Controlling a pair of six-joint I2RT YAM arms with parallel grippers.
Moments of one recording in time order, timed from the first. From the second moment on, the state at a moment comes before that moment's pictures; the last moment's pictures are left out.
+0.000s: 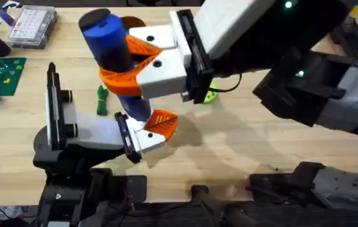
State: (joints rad) left arm -0.02 0.00 0.01 -0.12 1.15 -0.04; right arm 0.80 1.30 0.89 0.56 -0.94 0.17
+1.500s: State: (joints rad) left arm -0.02 0.00 0.01 -0.12 1.15 -0.04; right arm 0.75 1.30 0.94 0.50 -1.02 0.15
